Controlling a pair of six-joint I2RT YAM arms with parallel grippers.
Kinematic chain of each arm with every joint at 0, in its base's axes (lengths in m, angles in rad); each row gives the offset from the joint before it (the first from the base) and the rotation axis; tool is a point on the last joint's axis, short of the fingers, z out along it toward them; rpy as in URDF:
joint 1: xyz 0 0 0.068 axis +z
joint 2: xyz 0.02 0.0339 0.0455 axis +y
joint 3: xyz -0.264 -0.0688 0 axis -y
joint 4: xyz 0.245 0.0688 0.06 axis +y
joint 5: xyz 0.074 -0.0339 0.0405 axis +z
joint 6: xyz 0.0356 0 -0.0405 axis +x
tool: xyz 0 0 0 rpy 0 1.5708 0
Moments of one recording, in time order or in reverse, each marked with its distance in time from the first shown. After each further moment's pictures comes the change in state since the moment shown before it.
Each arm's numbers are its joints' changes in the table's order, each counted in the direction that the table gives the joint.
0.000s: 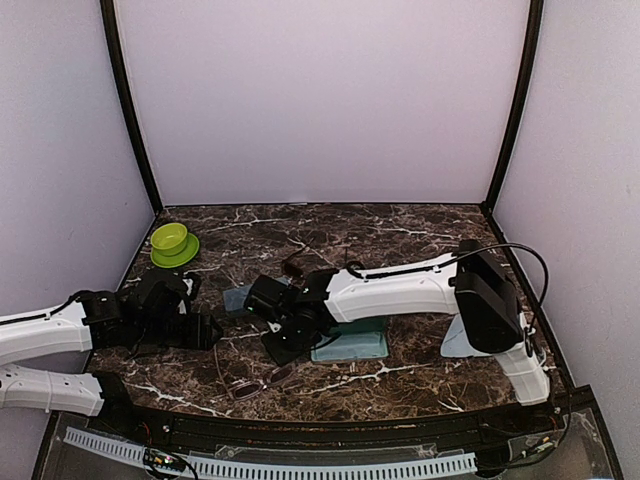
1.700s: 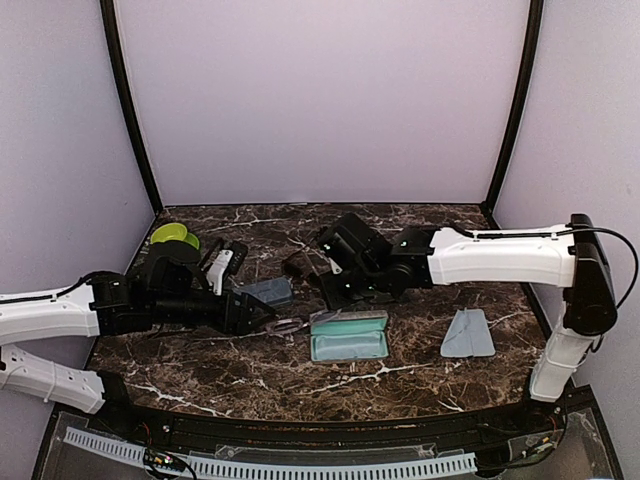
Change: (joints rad) left arm -0.146 0.126 0.175 -0.300 -0.265 0.126; right arm -0.143 -0.512 -0.415 -0.188 -0.207 -0.036
